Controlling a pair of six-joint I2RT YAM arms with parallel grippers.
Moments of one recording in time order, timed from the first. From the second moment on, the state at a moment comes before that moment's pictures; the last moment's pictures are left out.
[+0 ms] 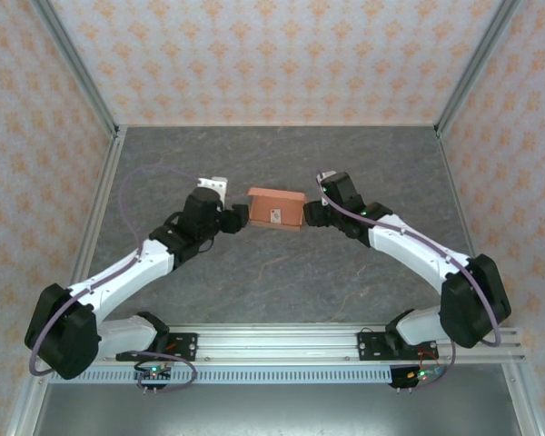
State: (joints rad) left arm -0.48 1.21 0.75 -0.15 -0.10 -0.36; right arm 0.56 1.39 0.94 -0.38 0.10 0.23
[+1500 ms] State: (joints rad) left arm -0.25 1.71 1.09 -0.26 0.29 -0.07; right arm 0.42 1.65 1.00 -0.10 -0.16 0.17
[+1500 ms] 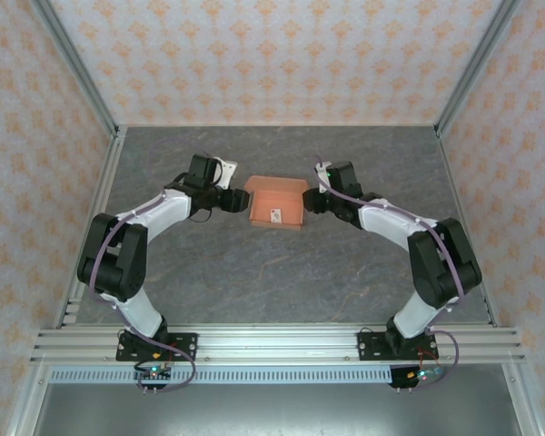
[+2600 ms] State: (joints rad) left arm -0.23 1.71 1.09 -0.18 0.38 0.03; right arm 0.38 1.70 1.14 -0.14 -0.21 0.09
